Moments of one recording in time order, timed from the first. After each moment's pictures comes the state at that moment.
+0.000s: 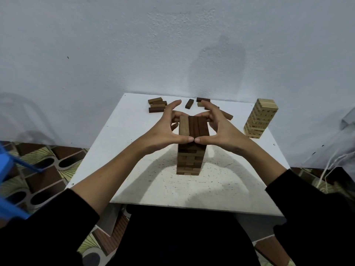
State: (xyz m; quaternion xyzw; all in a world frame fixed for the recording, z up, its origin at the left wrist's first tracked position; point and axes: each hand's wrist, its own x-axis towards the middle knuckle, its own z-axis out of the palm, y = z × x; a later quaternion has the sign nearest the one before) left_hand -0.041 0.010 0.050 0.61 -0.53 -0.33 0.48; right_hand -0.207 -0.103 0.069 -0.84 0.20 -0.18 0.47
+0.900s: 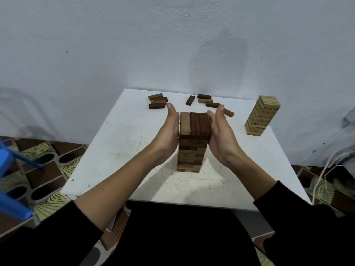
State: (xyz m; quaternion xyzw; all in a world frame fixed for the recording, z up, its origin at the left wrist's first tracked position) left_hand -0.080 0.013 0.051 0.57 -0.38 -0.42 0.60; right_hand -0.195 -0.053 0.071 -0.63 0.27 -0.28 0.67
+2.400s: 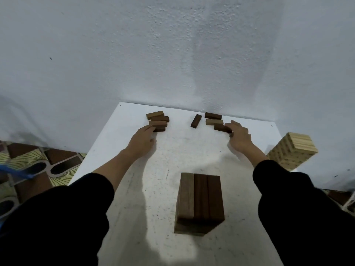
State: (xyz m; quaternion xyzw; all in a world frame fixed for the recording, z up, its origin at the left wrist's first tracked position) left_hand 0.128 -0.111 -0.058 0.85 -0.48 -0.11 0.21; right_hand -0.125 -0.327 -0.030 -0.85 0.49 -0.07 0.19
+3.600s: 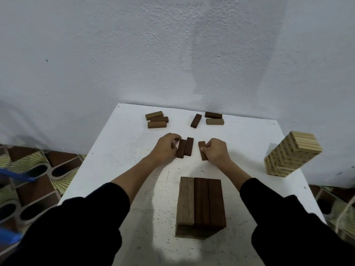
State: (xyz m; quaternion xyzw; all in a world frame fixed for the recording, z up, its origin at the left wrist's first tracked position) left_hand 0.064 -0.144 -0.053 0.78 -0.49 -0.18 0.34; right_hand -0.083 -0.250 -0.036 -0.82 0.49 -0.09 0.26
